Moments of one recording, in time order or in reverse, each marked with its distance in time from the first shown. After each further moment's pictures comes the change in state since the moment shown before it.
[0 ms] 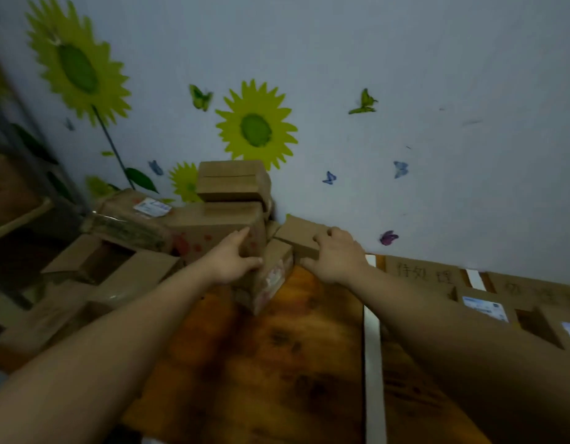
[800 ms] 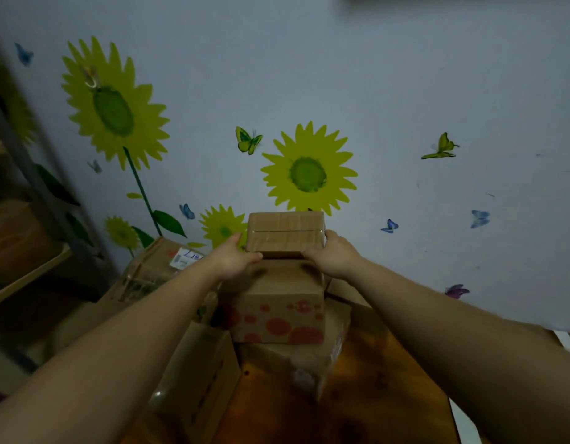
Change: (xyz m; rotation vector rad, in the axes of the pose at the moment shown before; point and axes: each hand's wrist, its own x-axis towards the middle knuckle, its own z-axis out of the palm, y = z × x) left_hand 0.123 -0.072 -0.138 -0.060 0.113 -0.176; right_hand 0.166 -0.123 -0.022 0.496 0.065 0.078
